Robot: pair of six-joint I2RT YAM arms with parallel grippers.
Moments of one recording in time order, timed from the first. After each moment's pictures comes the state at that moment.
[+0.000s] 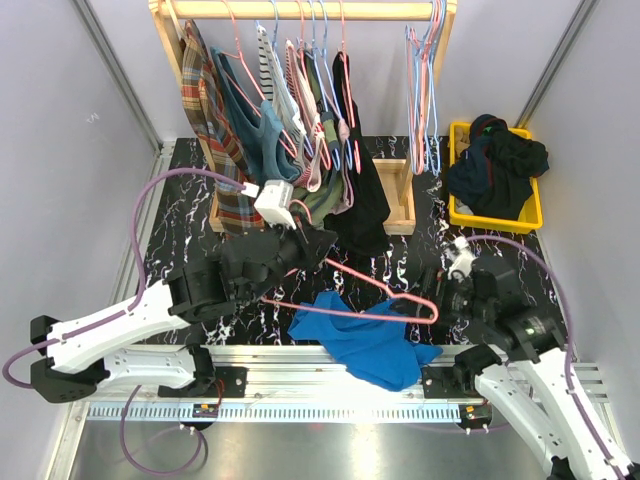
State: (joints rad) left arm -1.20 1.05 1.20 -0.36 -0.52 -0.74; right arm 0.39 0.51 0.69 -0.87 -0.48 0.68
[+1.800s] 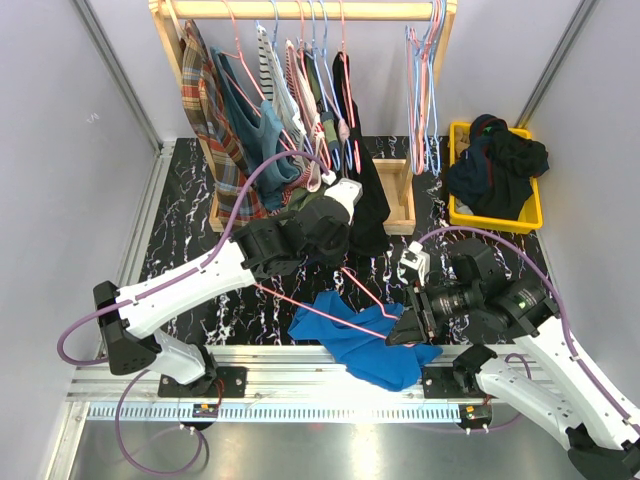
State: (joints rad) left arm -1.07 1.44 1.50 -0.77 -0.29 -0.47; right arm 0.60 0.73 0.90 -0.98 -0.85 0.38
